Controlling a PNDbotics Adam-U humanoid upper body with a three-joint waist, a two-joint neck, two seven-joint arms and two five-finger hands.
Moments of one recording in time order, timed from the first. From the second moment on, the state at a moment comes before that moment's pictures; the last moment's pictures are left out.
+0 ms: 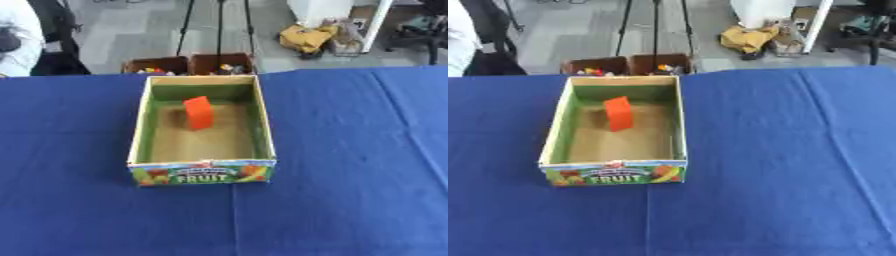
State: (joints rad) left arm -0.55 0.38 0.10 -1.98 0.20 -0.43 -0.38; right arm -0.39 -0.34 -0.36 -1.98 0.41 -0.69 -0.43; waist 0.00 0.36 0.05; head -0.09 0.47
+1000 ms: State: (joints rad) left arm -0.49 0.32 0.11 -1.98 0.22 -0.56 -0.39; right arm -0.44 -0.37 -0.35 -1.98 0.41 -0.69 -0.48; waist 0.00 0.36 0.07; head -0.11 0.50
